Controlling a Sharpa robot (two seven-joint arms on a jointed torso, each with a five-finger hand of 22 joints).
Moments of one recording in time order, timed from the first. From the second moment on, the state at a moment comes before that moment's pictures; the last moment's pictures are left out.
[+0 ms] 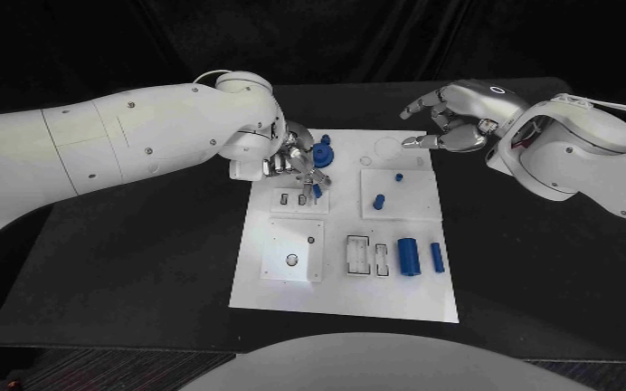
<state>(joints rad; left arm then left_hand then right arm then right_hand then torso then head) 1.47 -0.54 -0.21 1.39 -0.87 0.40 -0.56 1.10 0.17 -0.07 0.17 0.17 0.99 0.06 0.37 0.51 1.46 0.00 1.57 1.31 1.46 -0.04 1.57 1.31 0.07 1.35 0.07 1.44 1.31 1.40 -1.04 -0.21 1.64 -1.48 -0.39 0.05 1.27 -0.09 0.10 0.29 0.06 0.77 0.11 0.14 0.20 1.40 0.01 1.40 1.31 1.46 -0.06 1.23 1.22 0.11 1.38 0.05 0.98 1.31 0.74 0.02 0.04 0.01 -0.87</state>
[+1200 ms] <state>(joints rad) 1.45 -0.53 -0.21 1.37 -0.87 0.41 -0.55 1.14 0.15 0.07 0.07 0.26 1.00 0.06 0.31 0.54 1.47 0.00 1.57 1.31 1.47 -0.04 1.57 1.31 0.07 1.34 0.06 1.42 1.31 1.39 -1.03 -0.21 1.63 -1.48 -0.38 0.05 1.28 -0.08 0.10 0.29 0.07 0.77 0.11 0.14 0.20 1.40 0.01 1.40 1.31 1.46 -0.06 1.23 1.22 0.11 1.38 0.05 0.97 1.31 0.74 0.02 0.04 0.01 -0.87</state>
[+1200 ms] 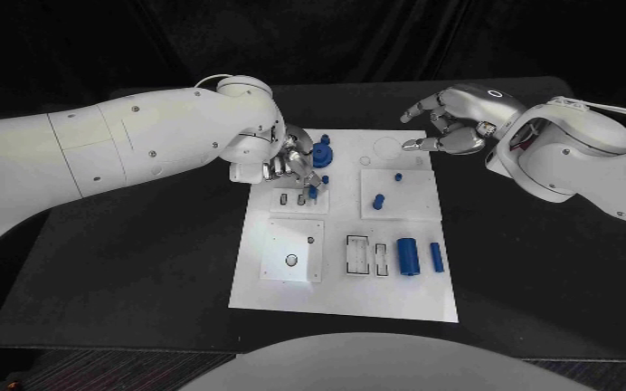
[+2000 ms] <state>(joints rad) 1.45 -0.57 -0.21 1.39 -0.87 0.41 -0.55 1.12 0.12 0.18 0.02 0.30 1.01 0.06 0.29 0.57 1.46 0.00 1.57 1.31 1.46 -0.05 1.57 1.31 0.07 1.34 0.06 1.41 1.31 1.39 -1.03 -0.21 1.63 -1.48 -0.37 0.04 1.28 -0.08 0.10 0.28 0.07 0.77 0.12 0.14 0.20 1.40 0.01 1.39 1.31 1.46 -0.06 1.22 1.21 0.11 1.38 0.05 0.96 1.31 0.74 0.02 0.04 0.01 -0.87</state>
